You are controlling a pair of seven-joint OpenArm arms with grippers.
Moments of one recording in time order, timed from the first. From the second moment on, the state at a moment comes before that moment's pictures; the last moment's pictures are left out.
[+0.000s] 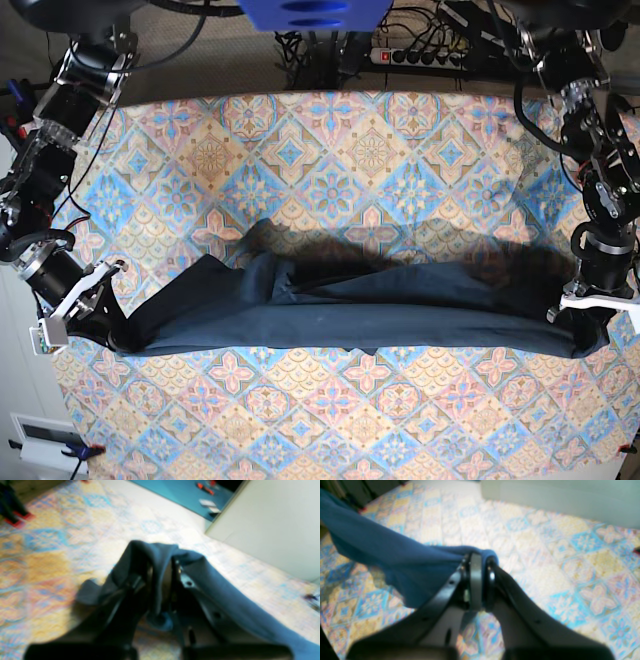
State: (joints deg) left arm -7.3 -24.7 -22.1 116.2 -41.6 13.5 47.9; right arm 15.8 24.0 26.2 97.3 60.8 41.1 -63.7
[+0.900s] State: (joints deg) left arm -53.9 -23.3 -7.9 81.7 -47.3 2.4 62.4; right arm 65.9 31.6 12.3 54.8 65.7 40.9 -60.5
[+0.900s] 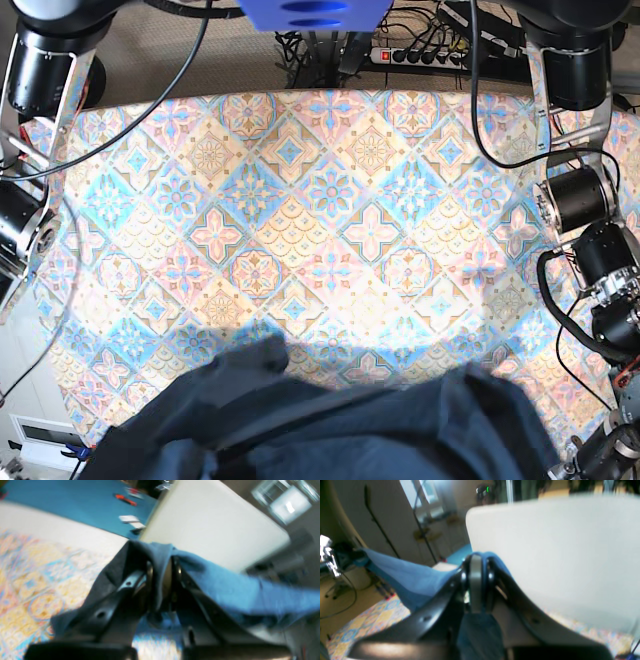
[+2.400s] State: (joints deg) left arm -52.7 -16.7 -17.0 84.8 -44.1 -2.3 72.1; right arm 64.2 32.2 12.5 59.4 65.5 41.0 -62.0
